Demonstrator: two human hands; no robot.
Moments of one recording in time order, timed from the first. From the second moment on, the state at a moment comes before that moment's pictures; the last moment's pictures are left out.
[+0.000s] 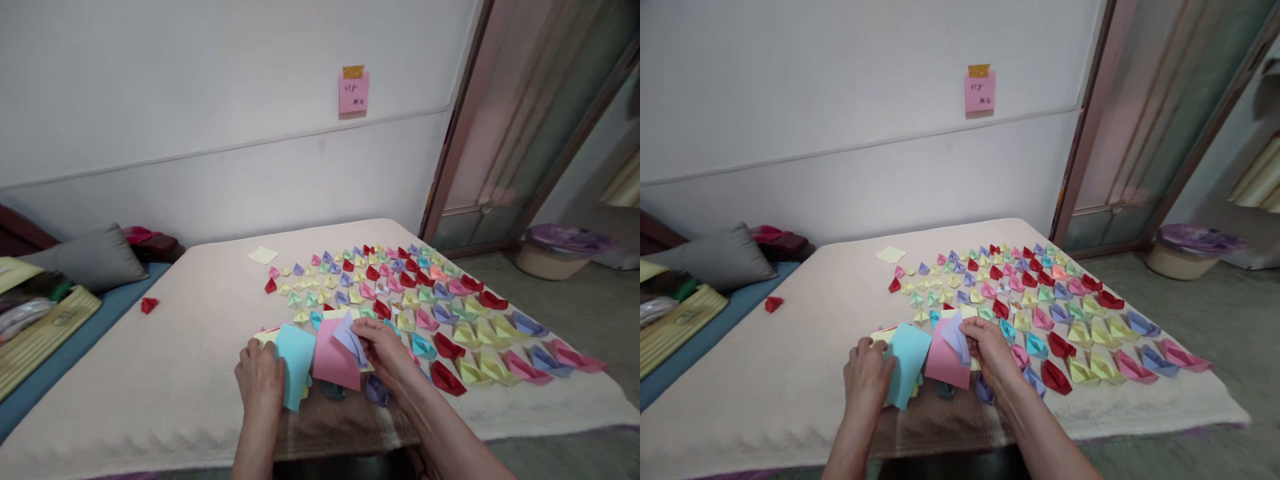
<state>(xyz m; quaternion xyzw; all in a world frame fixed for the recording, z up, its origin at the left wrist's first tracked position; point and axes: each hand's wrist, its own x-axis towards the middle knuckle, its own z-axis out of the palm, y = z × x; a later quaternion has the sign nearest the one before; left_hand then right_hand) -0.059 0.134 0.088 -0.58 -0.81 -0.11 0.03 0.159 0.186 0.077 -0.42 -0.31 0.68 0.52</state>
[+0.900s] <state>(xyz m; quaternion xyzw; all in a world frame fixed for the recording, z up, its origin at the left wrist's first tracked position) -0.018 0.146 0.078 -0.26 -0.50 -0.65 -0.51 0.140 0.169 0.087 -0.32 -0.55 0.68 0.37</state>
